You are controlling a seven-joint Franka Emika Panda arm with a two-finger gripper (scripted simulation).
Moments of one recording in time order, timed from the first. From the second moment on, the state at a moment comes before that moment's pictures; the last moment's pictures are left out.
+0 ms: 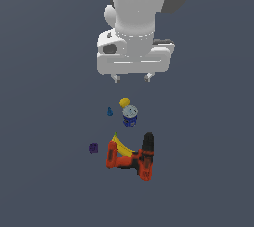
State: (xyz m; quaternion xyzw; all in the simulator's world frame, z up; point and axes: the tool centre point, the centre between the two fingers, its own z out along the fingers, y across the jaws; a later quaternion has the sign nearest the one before) arm -0.007 0.017 0.322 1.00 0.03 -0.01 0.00
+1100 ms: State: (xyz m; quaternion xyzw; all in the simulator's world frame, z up) arm 0.002 0.020 0.321 1.00 0.05 0.01 0.01
